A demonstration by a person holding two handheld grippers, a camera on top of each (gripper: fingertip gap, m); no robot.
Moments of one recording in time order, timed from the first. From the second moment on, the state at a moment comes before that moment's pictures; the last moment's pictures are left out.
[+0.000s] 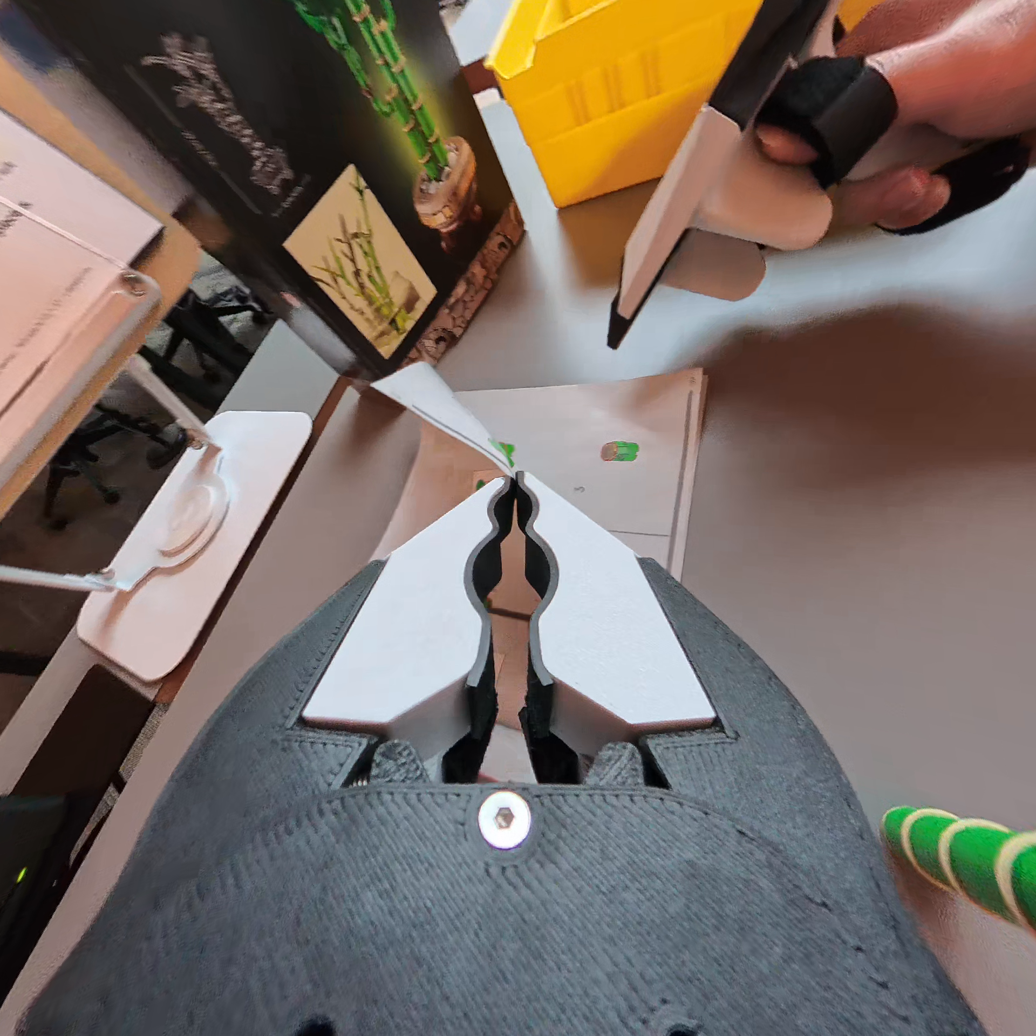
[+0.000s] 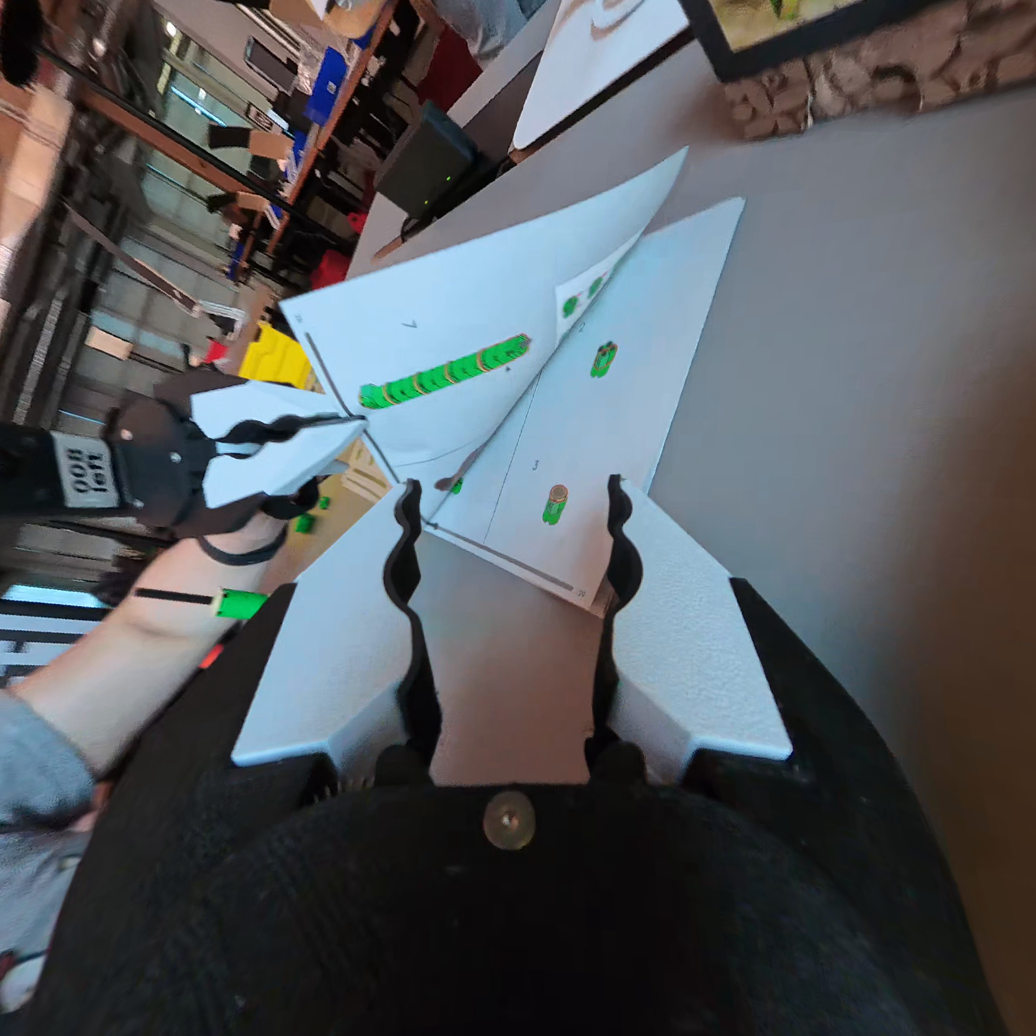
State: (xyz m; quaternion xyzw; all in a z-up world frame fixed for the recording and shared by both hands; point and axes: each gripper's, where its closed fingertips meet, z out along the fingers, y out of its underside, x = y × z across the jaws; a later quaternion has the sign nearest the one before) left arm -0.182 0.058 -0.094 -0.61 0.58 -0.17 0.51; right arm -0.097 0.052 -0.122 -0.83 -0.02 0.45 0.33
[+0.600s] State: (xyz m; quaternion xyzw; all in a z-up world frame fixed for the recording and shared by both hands) left arm -0.265 0.065 -0.069 -0.66 0.46 -0.19 0.56; right arm -0.153 0.055 -0.103 -0.77 -0.13 0.47 0.41
